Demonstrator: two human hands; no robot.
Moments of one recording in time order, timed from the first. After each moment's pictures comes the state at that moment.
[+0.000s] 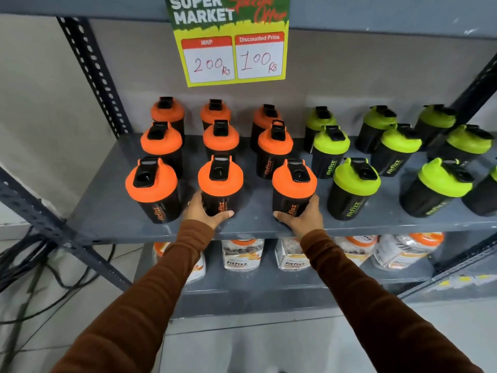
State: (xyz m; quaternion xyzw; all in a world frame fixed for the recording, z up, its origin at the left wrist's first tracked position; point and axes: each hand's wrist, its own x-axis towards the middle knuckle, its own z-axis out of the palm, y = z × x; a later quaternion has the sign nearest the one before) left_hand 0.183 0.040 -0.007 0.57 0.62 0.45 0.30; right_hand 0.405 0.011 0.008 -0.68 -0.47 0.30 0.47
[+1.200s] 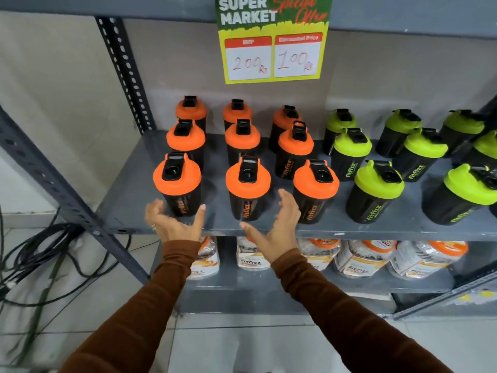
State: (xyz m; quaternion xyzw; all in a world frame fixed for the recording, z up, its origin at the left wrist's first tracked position) left_hand 0.130 -0.003 -0.013 0.44 0.65 0.61 0.08; right_hand 0.311 -0.026 0.007 -0.57 -0.62 0.20 0.50
